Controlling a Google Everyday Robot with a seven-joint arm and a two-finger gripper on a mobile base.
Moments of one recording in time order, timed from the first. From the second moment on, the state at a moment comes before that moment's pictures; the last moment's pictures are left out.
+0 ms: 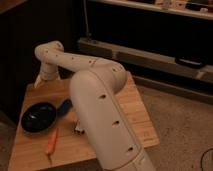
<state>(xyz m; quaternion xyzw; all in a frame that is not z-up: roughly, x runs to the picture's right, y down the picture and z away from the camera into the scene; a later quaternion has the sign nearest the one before) -0.333 -0.031 0.847 -0.35 0.05 0.58 0.74</state>
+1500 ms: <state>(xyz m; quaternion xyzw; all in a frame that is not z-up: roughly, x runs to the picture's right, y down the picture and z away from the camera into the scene) -0.365 -0.013 0.833 -0.31 0.03 0.58 0.75</state>
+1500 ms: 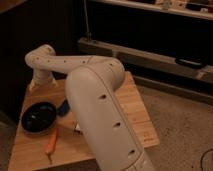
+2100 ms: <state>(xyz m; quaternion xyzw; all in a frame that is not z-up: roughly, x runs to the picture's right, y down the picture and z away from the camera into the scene) -0.400 0.012 0.844 -0.32 0.03 0.57 0.76</state>
